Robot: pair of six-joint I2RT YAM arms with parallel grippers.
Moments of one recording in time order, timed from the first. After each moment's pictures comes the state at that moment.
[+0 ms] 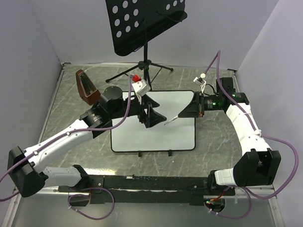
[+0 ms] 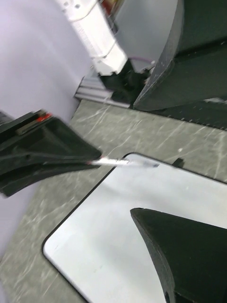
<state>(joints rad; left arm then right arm) -0.79 1.19 1.08 0.01 0.50 -0.26 0.06 1.35 1.25 -0.95 -1.32 -0.18</state>
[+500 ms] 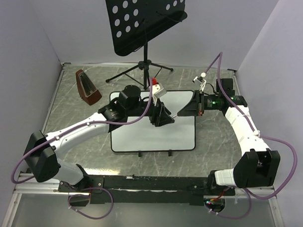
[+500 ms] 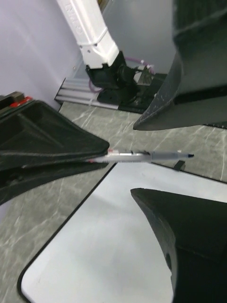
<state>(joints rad) -0.82 1.40 1.14 0.06 0.52 -0.25 0.06 1.34 1.17 -0.74 -1.40 0.08</state>
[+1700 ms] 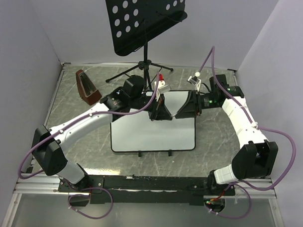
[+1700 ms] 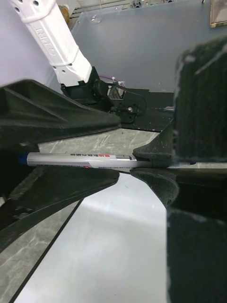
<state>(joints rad) -0.78 1.50 1.35 -0.23 0.72 -0.15 0.12 1.44 1.35 -1.10 -1.40 -0.27</state>
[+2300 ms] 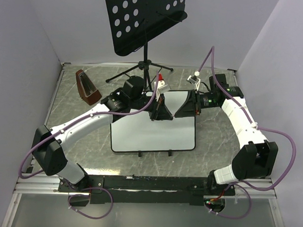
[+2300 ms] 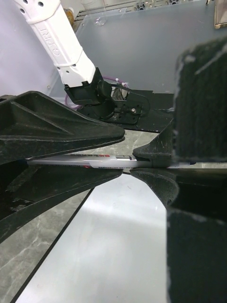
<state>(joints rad) -0.78 1.50 1.33 -0.18 0.72 -0.18 0.13 1.44 1.33 -1.05 -1.40 -0.21</state>
